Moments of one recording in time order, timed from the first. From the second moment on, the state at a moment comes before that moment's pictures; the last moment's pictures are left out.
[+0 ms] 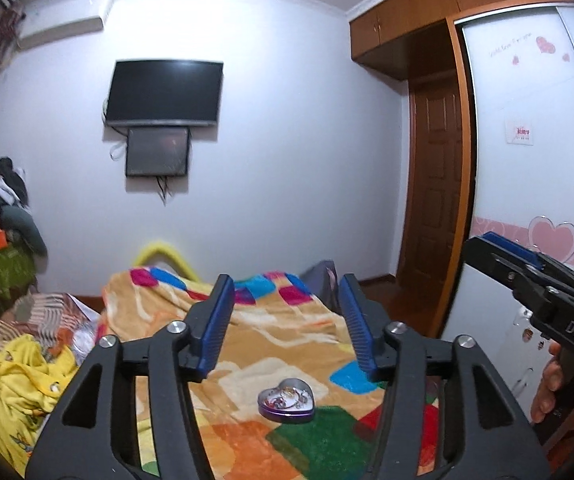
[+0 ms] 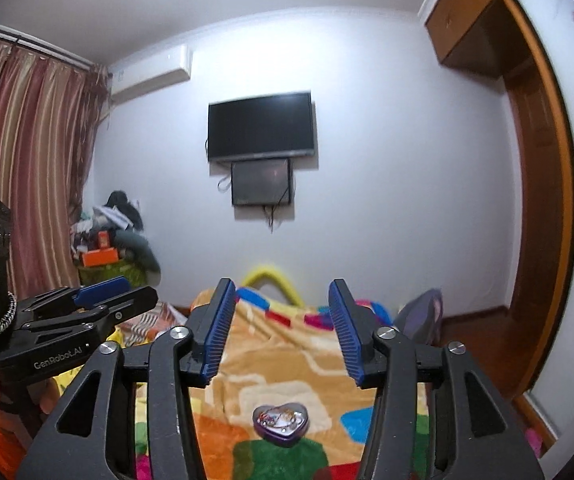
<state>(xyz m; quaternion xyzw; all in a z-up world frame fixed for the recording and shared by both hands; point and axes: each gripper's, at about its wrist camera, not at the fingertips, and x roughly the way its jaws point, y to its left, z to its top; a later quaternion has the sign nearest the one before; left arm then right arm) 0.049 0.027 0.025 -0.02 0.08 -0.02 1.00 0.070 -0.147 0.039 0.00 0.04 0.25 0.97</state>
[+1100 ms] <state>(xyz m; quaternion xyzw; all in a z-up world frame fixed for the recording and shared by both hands) 0.029 0.020 0.008 -0.02 0.06 0.02 1.00 0.038 -0.161 0.025 -0.01 0.04 0.19 0.98</state>
